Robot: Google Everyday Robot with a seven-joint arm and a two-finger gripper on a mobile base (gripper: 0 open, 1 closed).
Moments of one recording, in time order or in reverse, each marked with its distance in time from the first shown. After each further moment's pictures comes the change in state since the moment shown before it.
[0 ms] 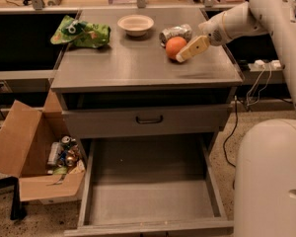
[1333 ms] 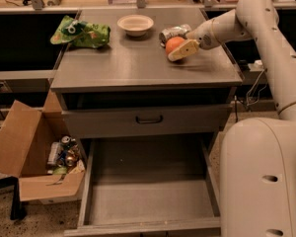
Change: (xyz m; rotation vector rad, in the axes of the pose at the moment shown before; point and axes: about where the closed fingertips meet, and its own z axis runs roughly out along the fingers) arm 0.006 -0.009 0.042 -0.021 -0.014 0.052
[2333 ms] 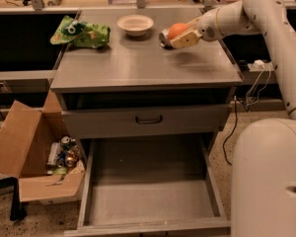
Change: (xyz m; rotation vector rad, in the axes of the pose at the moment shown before) arm -0.038 0.005 -0.022 0.034 -0.090 -0.089
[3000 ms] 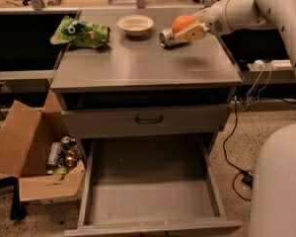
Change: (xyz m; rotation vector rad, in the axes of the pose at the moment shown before) arm -0.019 0.002 -0.041 0.066 -0.030 -0.043
